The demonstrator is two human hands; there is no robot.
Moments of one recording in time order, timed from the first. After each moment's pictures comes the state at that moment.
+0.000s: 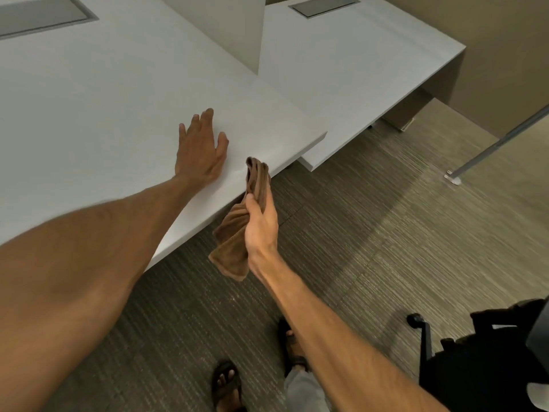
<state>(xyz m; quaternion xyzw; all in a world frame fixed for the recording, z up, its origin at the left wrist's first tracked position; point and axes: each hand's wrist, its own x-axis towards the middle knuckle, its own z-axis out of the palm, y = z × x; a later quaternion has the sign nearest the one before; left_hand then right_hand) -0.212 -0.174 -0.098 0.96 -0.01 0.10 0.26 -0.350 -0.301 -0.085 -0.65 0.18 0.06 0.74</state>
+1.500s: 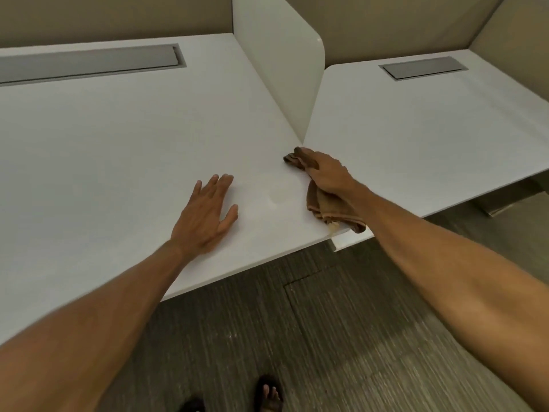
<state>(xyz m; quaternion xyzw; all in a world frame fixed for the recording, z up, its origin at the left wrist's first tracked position) -0.212 -0.185 -0.094 0.98 0.06 0.08 0.19 -0.009 -0.402 -0.049 -0.93 -0.24 0.18 0.22</state>
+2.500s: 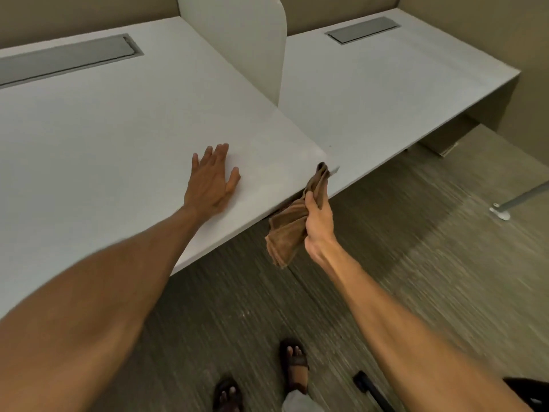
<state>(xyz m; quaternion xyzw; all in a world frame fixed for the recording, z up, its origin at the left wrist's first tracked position) -0.215 -0.183 -0.091 0.98 0.01 0.07 0.21 -0.247 -0.402 -0.082 -0.52 0.22 0.09 0.82</state>
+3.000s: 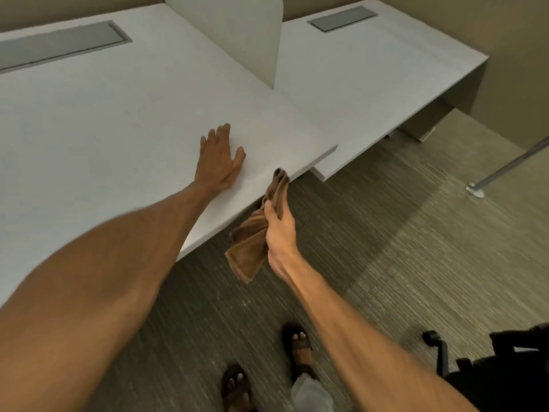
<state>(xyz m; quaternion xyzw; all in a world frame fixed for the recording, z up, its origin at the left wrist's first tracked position) -0.215 -0.178 -0.089 0.95 0.00 0.07 0.29 -0.336 -0.320 -0.085 -0.57 0.20 0.11 0.79</state>
